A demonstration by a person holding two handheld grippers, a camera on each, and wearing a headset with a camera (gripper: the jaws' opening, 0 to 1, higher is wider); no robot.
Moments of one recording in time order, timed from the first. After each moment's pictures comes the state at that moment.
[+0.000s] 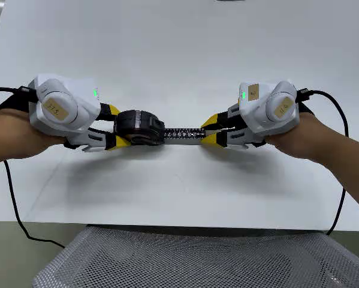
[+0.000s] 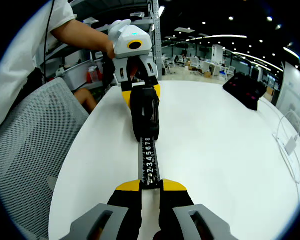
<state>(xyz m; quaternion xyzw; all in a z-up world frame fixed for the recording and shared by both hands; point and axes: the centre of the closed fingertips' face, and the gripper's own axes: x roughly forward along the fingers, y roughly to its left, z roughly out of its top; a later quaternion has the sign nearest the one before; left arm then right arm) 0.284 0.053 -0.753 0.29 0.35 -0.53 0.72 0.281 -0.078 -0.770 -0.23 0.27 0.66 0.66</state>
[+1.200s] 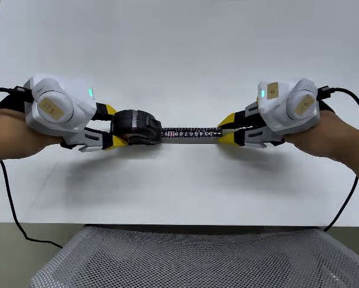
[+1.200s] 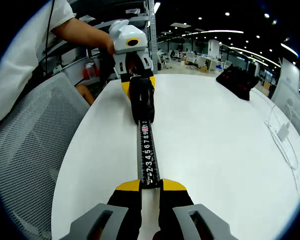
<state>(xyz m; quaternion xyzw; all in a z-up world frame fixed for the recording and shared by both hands) 0.284 0.052 -0.753 0.29 0.35 -0.53 0.72 0.281 -0.122 -0.771 -0.24 0.29 0.65 0.66</state>
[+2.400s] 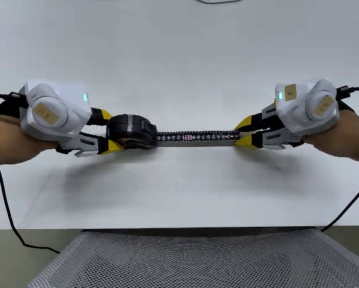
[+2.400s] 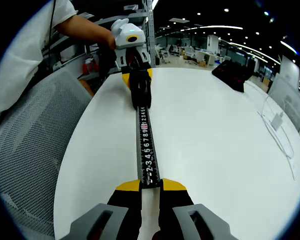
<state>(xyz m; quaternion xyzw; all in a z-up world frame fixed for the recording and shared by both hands) 0.284 0.051 -0.754 0.29 0.35 -0.53 0.72 0.281 -0.163 -0.771 -0.26 0.31 0.63 0.66</state>
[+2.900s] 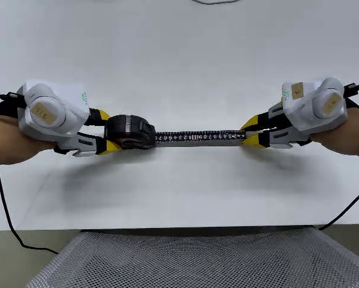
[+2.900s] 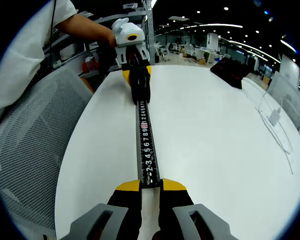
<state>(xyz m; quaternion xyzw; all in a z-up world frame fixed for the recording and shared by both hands) 0.283 0.051 -0.753 0.29 0.36 -0.53 0.71 0.281 -0.180 -0.771 -0.26 0.32 0.63 0.66</state>
